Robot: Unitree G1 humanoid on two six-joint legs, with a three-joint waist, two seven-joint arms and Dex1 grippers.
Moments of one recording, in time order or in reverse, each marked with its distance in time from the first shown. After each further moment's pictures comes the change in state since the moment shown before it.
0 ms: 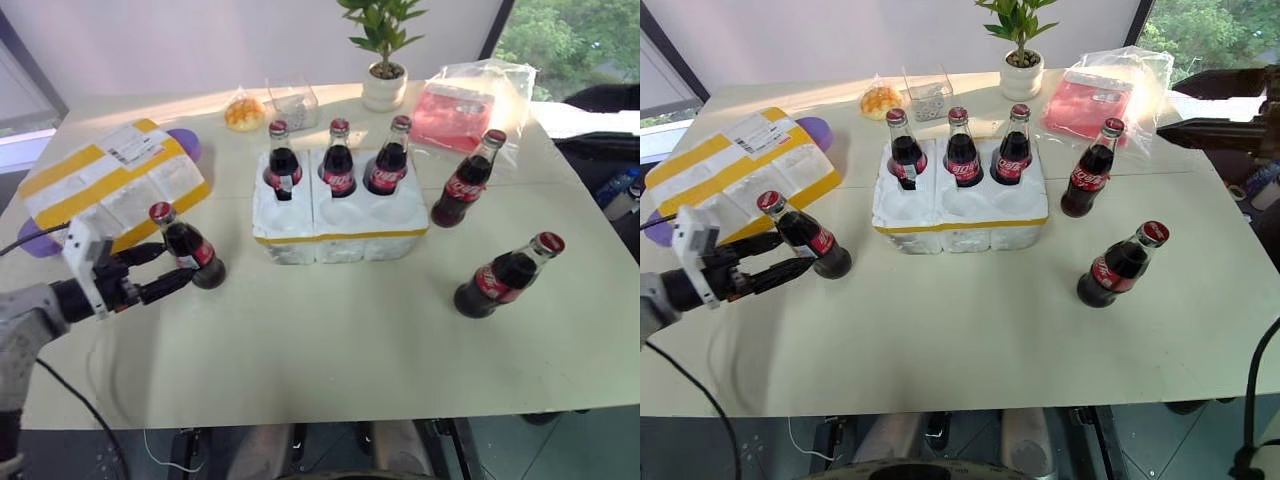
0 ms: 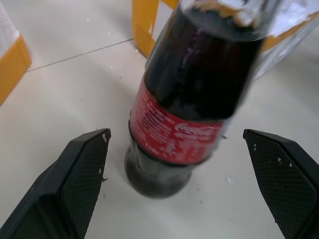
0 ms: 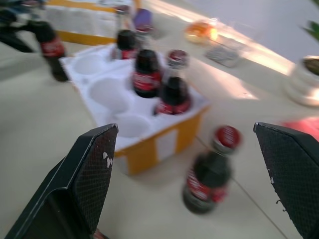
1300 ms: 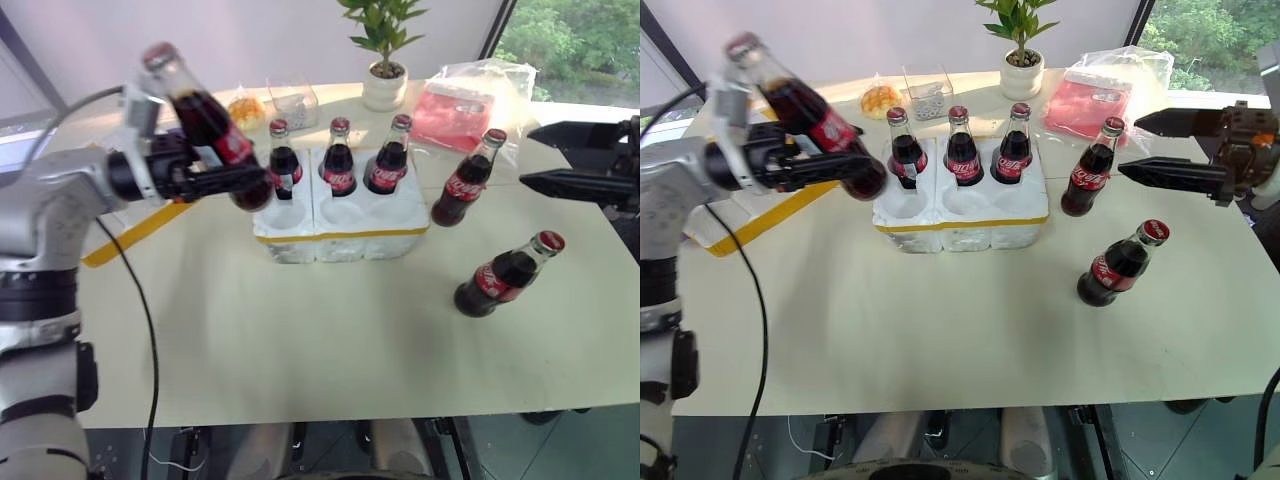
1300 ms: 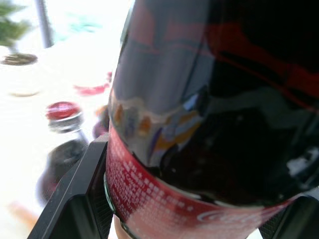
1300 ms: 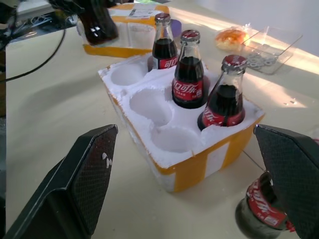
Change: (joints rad) left arm -0.736 -0.082 -0.320 0.217 -0.046 0.110 -0.196; right arm 0.363 0.027 -0.236 -0.423 0.238 0.216 -0.251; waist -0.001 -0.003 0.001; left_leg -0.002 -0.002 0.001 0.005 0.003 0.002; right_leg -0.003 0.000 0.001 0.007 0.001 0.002
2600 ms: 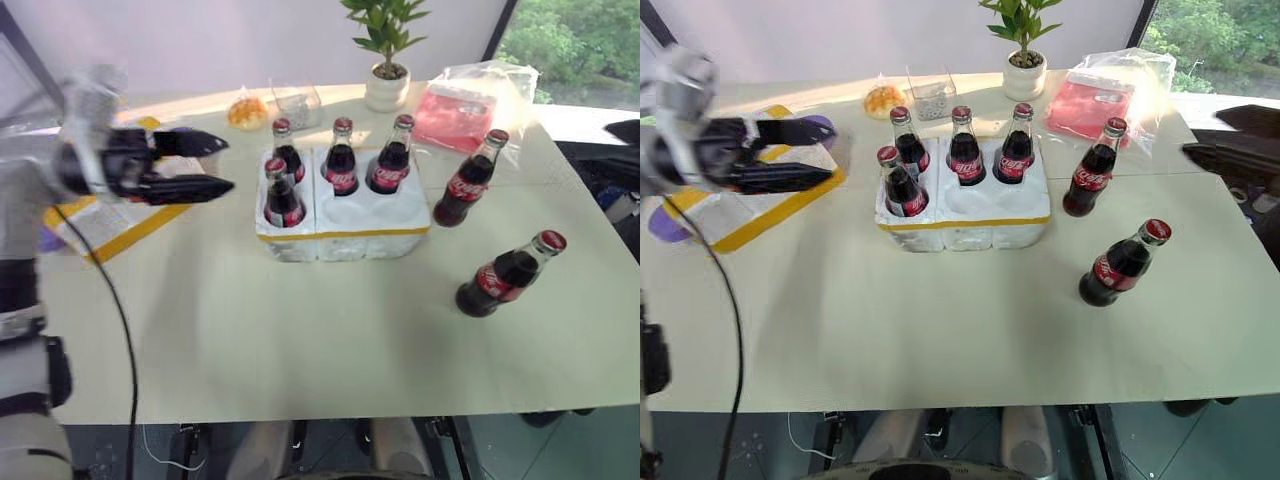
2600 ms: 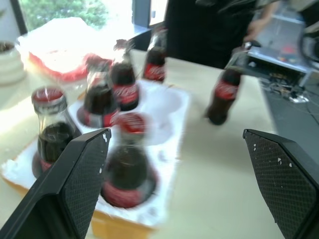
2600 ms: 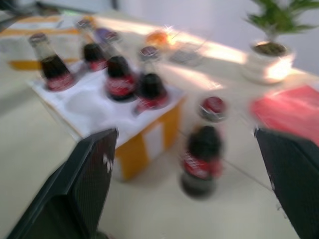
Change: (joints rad) left arm 0.012 0.233 0.180 -0.076 -0.079 0.177 -0.249; right arm 0.232 -0.144 -0.230 0.207 -0.071 -0.121 -0.101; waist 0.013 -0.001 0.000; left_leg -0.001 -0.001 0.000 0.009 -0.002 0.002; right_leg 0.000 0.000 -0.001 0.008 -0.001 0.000
